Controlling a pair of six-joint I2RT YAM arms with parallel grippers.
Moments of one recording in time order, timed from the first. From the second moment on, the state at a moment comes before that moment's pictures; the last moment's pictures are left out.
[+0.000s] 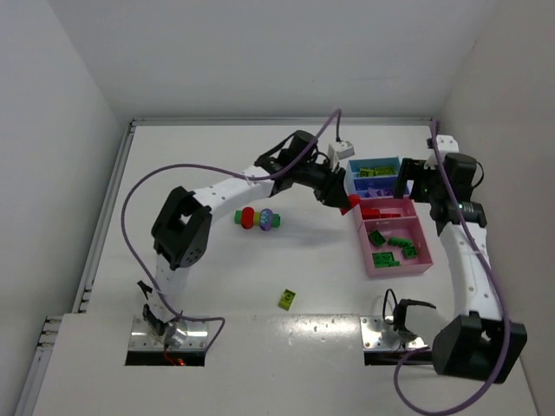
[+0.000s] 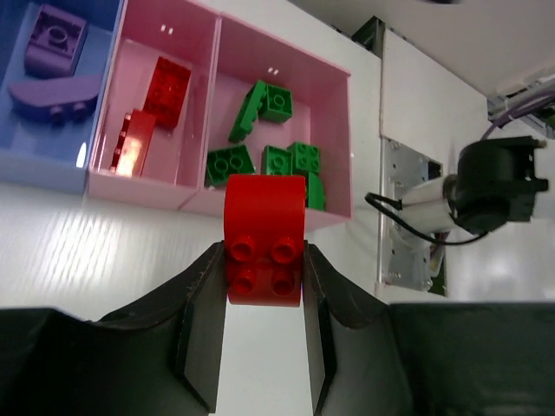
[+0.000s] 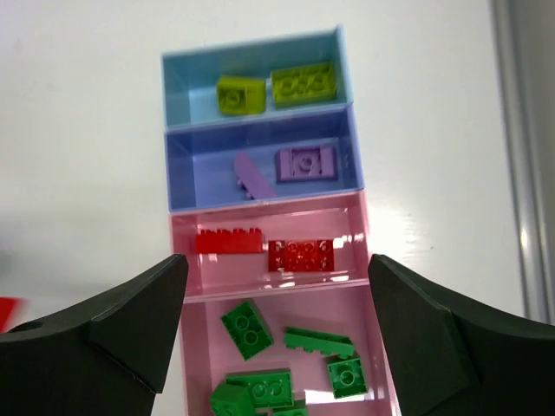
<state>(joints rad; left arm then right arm) -0.74 2.00 1.65 -0.15 0.80 -0.16 -0.17 1.11 0.90 -0.38 -0.16 -0.03</state>
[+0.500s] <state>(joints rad) -0.80 2.41 2.11 -0.25 0.76 -0.14 -0.39 0.92 0.84 -0.45 -0.26 0.13</state>
